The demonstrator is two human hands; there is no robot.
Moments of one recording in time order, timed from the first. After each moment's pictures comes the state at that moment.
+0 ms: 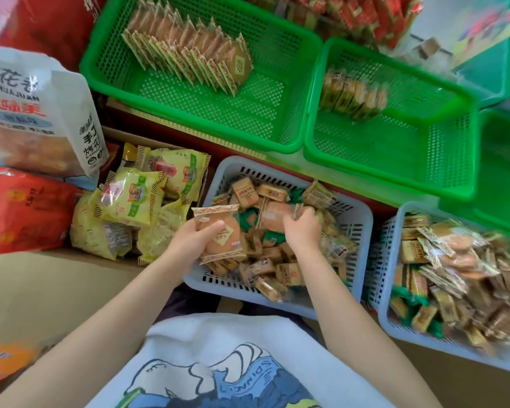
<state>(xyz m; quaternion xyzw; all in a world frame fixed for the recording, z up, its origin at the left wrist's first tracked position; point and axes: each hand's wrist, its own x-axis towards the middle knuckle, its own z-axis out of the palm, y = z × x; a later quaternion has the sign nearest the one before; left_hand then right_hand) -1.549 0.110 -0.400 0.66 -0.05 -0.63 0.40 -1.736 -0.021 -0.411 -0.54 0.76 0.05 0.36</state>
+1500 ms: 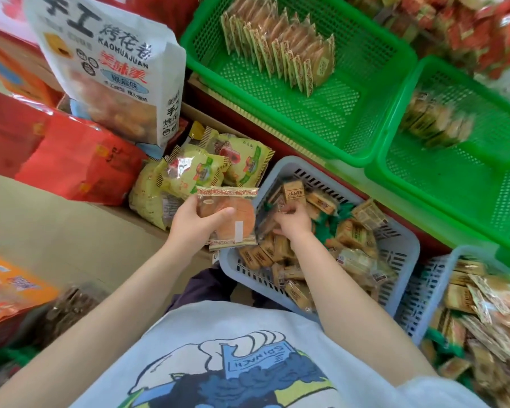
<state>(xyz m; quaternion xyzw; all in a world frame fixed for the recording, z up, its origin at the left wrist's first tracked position) -1.494 0.165 -0.384 0.78 -0.08 -0.45 0.43 -1.640 0.005 -0.448 -0.49 0.68 0.04 0.54</state>
